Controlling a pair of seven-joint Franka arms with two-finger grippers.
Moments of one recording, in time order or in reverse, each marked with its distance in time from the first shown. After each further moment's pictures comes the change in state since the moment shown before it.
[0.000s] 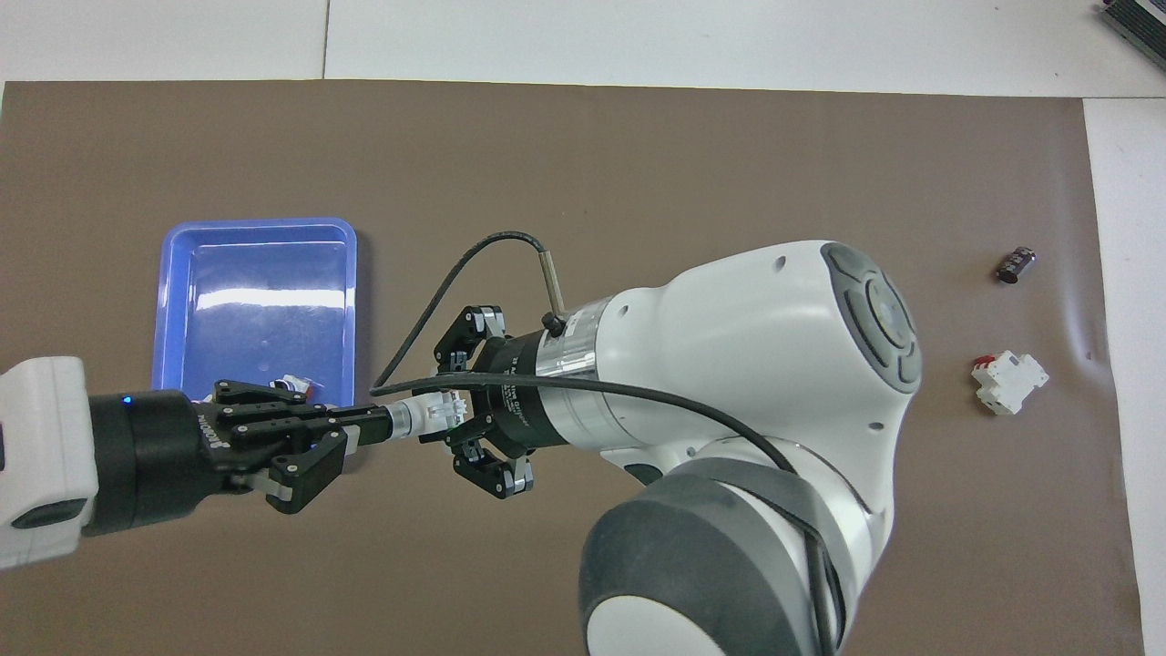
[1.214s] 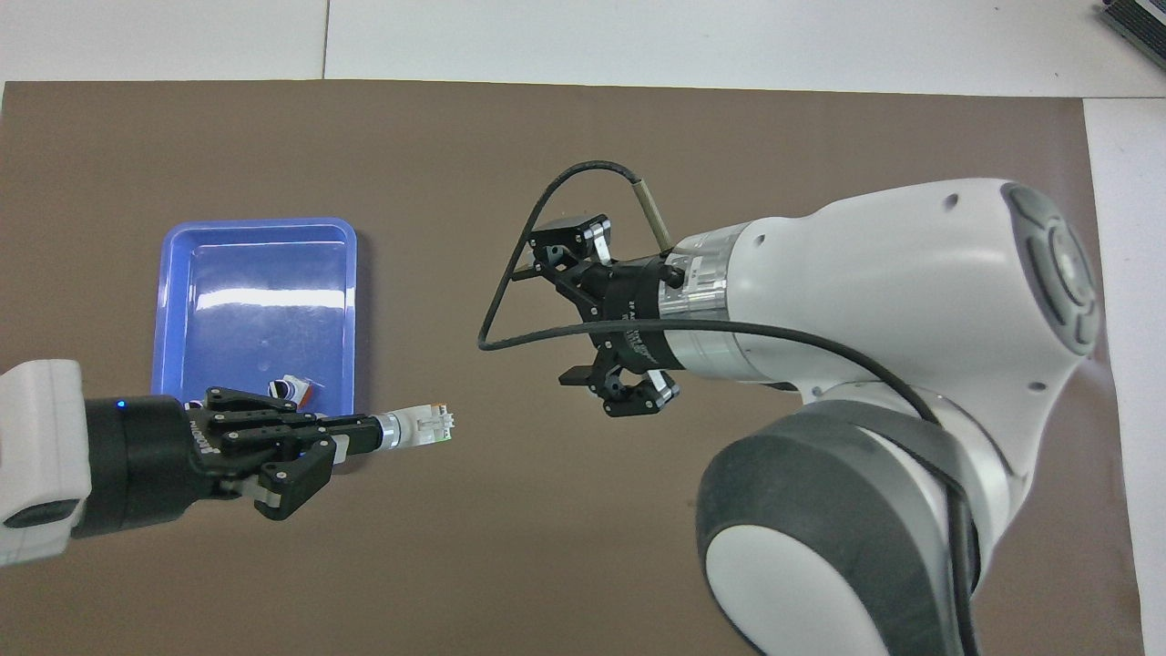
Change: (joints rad) left arm 0.002 0.036 0.018 -0.005 0.132 -0.038 0.042; right arm -0.165 -0.039 -0.029 0.004 -0.325 0.002 -0.583
